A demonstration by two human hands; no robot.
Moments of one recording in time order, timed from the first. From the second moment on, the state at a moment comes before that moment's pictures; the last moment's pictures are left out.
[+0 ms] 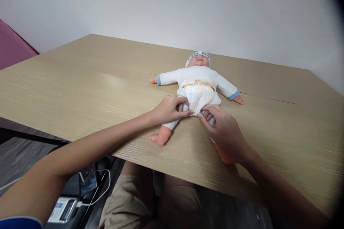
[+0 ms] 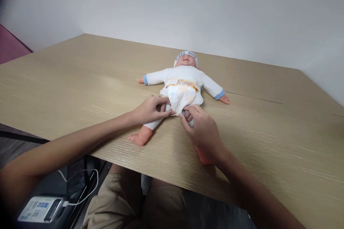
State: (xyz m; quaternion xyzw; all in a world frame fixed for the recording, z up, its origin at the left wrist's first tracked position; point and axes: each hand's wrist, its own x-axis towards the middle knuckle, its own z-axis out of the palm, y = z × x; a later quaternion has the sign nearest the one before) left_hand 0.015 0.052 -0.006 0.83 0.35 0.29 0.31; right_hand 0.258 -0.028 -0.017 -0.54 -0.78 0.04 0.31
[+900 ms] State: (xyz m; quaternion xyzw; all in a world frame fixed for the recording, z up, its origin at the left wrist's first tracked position) left_hand 0.013 0.045 -0.017 0.86 0.29 0.35 0.22; right_hand 0.254 -0.042 -0.020 -0.53 -0.77 0.11 0.32
